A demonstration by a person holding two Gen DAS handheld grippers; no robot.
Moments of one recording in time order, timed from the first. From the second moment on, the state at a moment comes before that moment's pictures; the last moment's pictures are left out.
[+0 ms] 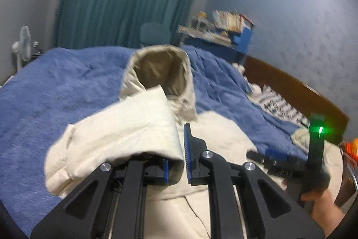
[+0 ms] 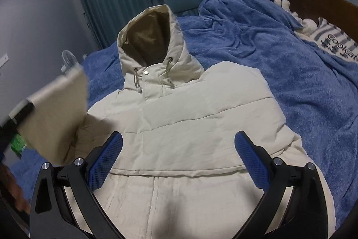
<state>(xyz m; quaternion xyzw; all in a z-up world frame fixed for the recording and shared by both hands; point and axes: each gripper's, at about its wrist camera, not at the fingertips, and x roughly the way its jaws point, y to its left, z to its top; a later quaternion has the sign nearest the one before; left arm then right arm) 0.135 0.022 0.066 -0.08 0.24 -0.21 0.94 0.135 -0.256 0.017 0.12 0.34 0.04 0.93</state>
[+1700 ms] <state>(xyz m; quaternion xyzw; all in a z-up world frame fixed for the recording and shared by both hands) 0.163 0.145 -0.025 -0.10 0.43 -0.04 0.90 0.110 -0.119 0.027 -0.07 0.29 0.14 0.94</state>
